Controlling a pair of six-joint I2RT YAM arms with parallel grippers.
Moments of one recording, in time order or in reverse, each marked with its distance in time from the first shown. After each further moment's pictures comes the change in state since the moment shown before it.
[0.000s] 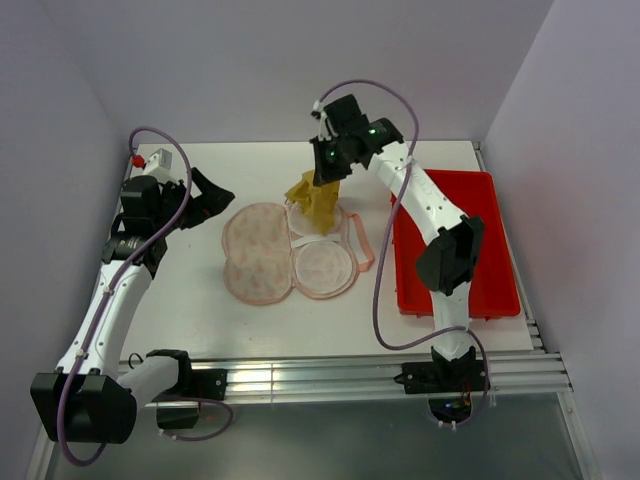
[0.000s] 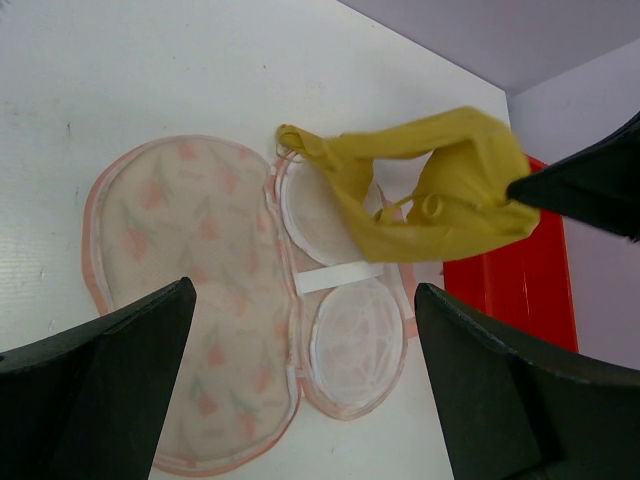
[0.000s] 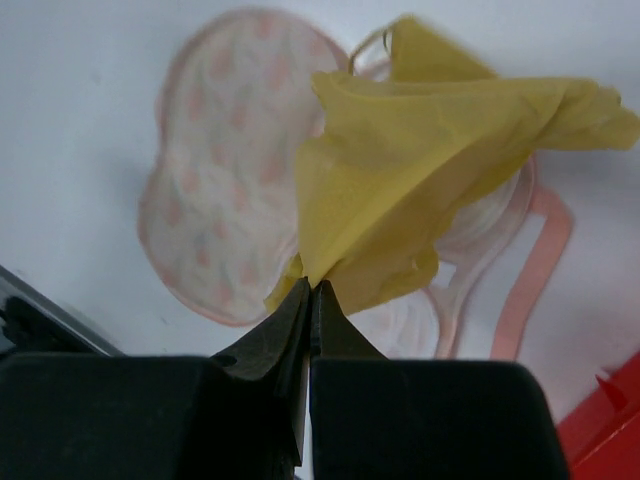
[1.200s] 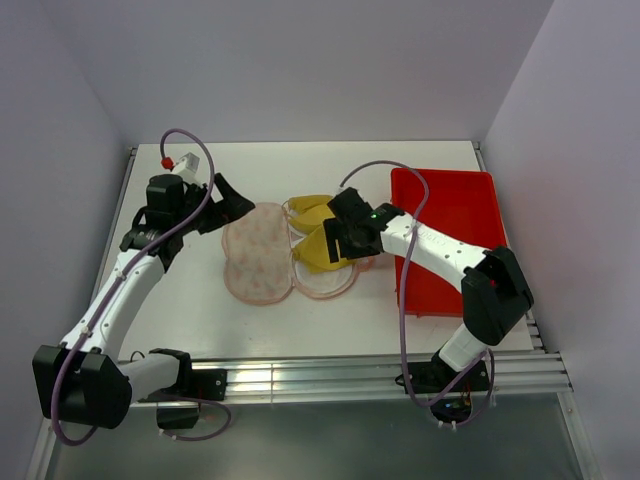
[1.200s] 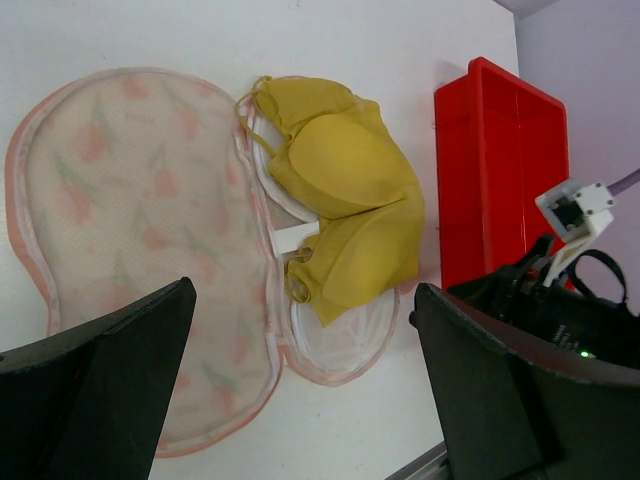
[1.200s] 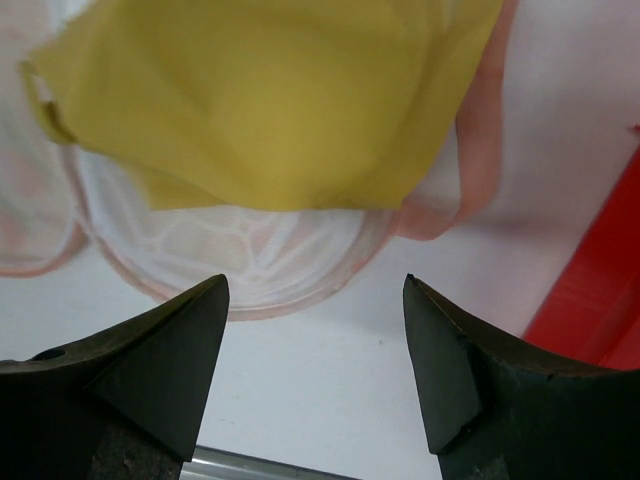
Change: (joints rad) left arm -0.113 0.086 0.002 -0.013 0.000 -0.016; right arm 0.182 -0.457 -1.035 0.332 0.394 0.188
